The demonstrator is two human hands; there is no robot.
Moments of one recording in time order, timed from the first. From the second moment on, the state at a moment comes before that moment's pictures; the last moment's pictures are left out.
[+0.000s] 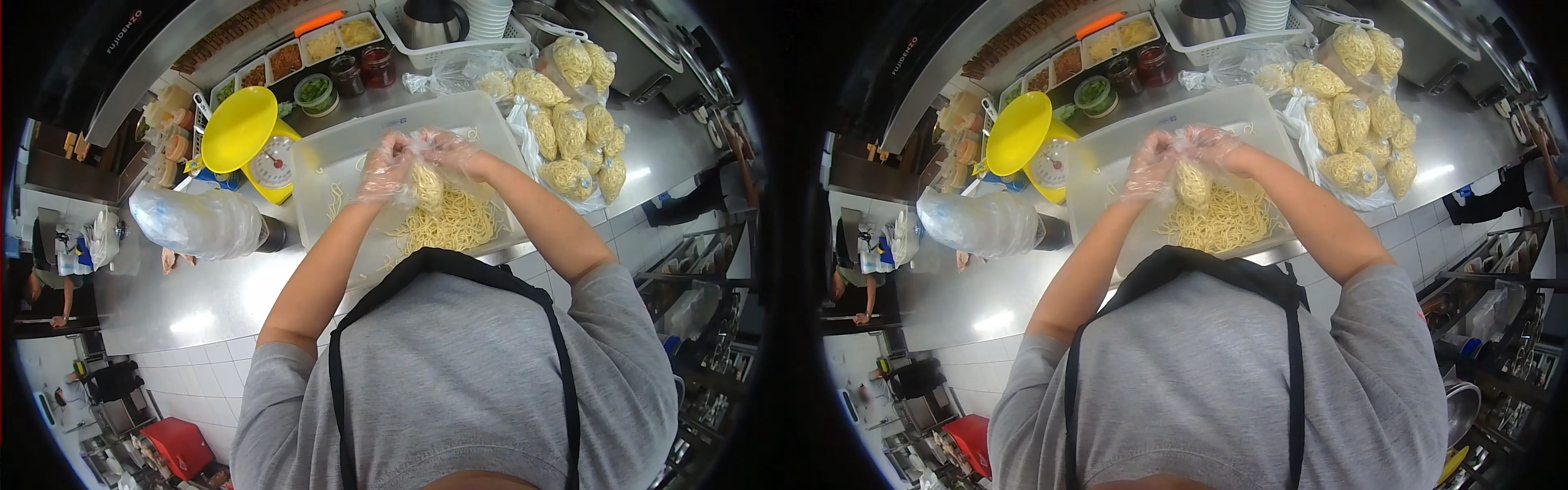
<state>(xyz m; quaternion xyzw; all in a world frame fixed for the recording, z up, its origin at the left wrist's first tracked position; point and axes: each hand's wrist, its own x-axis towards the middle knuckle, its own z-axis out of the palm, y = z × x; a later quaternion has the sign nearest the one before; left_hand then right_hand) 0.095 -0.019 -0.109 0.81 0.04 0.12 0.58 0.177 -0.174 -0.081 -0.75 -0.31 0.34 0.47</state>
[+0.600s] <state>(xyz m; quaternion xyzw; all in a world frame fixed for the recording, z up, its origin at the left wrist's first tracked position) 0.088 -0.030 -0.090 0.85 0.09 0.11 0.50 0.183 -0.176 -0.093 -0.73 -0.28 0.42 0.46</state>
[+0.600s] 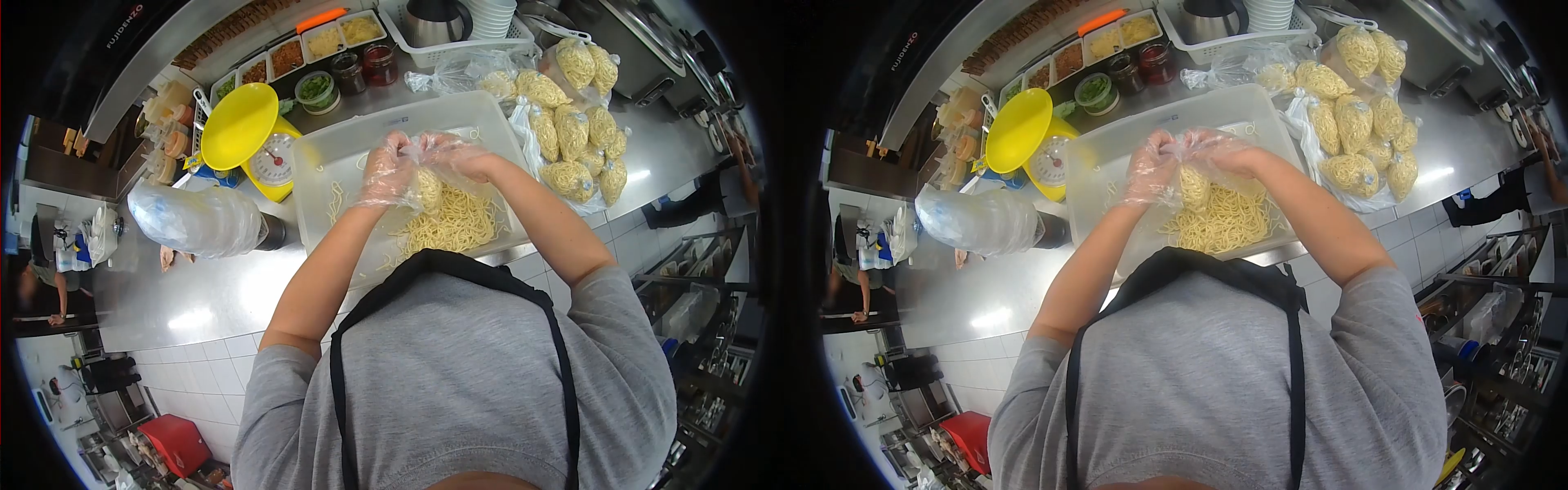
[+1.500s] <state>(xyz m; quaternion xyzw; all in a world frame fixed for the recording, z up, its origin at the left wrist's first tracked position) 0.093 -0.012 -0.108 0.74 0.11 0.06 0.67 0.187 -0.168 -0.109 -0.73 -0.25 0.35 0.52</state>
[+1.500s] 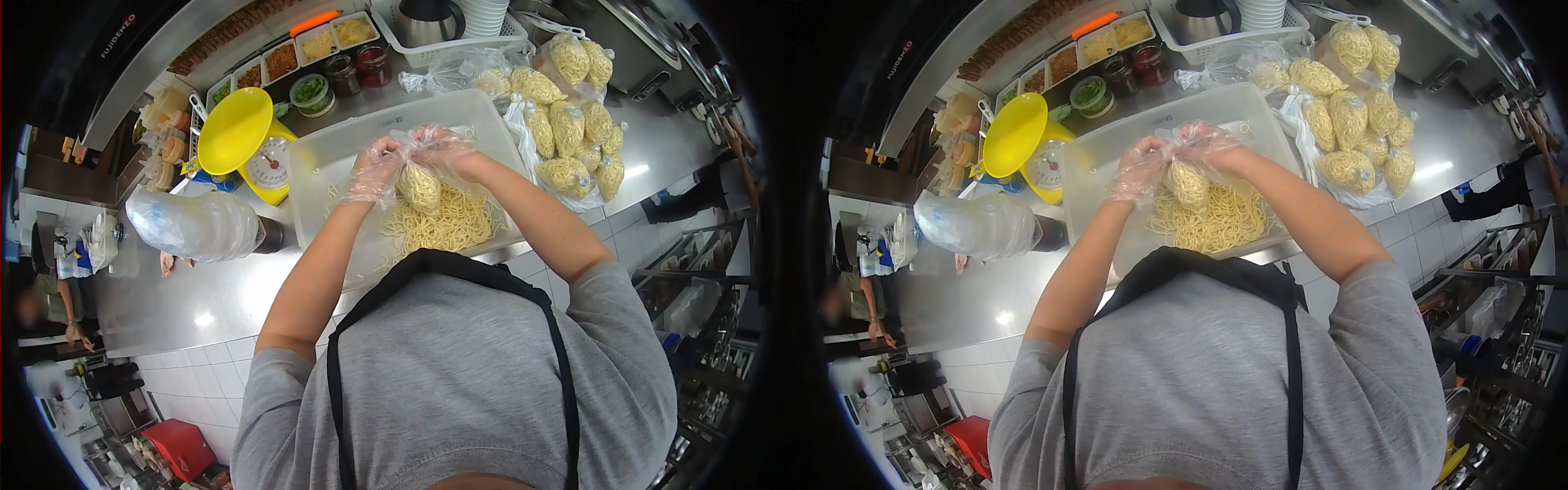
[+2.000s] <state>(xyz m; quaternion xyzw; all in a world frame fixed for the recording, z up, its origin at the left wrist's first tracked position) 0.093 -0.019 -0.116 0.77 0.10 0.13 0.62 0.188 -0.172 -0.085 -0.71 -0.28 0.41 0.50</state>
